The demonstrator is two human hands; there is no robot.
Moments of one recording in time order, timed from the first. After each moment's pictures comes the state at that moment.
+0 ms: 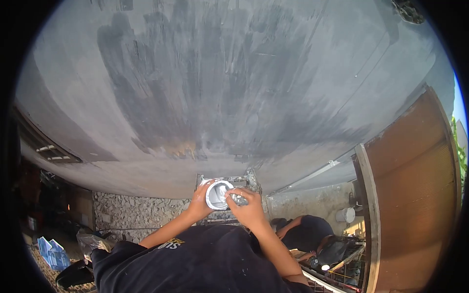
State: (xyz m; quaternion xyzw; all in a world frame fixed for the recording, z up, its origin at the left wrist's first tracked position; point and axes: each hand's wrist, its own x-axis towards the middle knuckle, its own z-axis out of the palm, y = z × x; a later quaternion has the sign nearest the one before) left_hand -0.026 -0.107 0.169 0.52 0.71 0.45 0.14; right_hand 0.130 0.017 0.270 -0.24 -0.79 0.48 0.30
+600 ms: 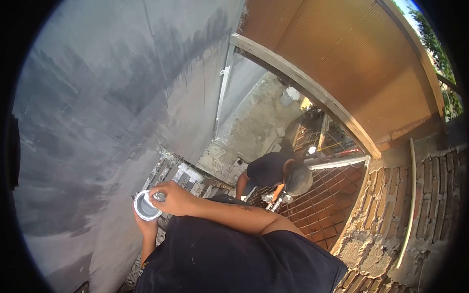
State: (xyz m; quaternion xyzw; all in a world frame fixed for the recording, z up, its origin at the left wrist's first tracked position) left_hand -0.016 -0.098 0.133 0.43 0.68 0.50 0.32; right_hand 0.165 0.013 0.217 -0.32 -0.69 0.52 0.38
